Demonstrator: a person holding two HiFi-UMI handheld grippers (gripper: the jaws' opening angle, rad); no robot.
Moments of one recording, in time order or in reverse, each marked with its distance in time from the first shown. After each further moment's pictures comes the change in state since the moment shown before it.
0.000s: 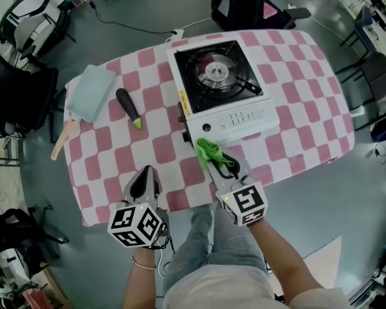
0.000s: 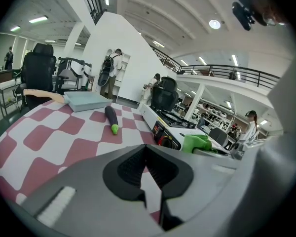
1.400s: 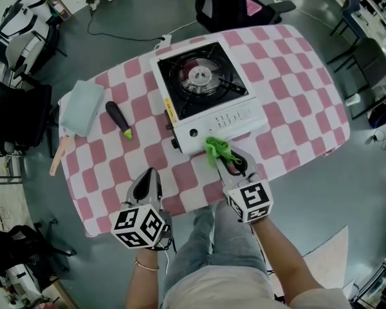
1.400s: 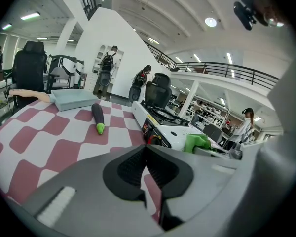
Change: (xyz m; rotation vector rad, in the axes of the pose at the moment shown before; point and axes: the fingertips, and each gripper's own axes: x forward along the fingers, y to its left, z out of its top) left arm 0.020 -0.031 -0.001 0.031 0.040 -0.063; right arm -0.026 -0.052 -0.005 0.037 -0.001 -0.138
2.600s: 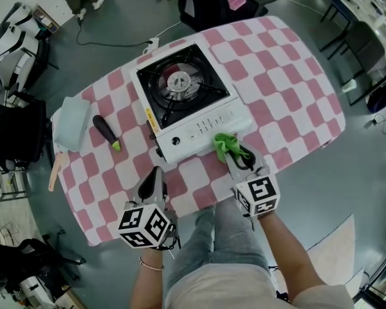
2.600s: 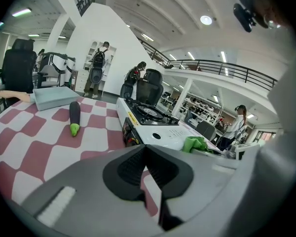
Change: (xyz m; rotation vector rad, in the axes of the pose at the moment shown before) left arm 0.036 -0.055 0.004 0.032 0.031 -0.072; right arm -0.022 -0.072 -0.007 0.029 0.011 -0.102
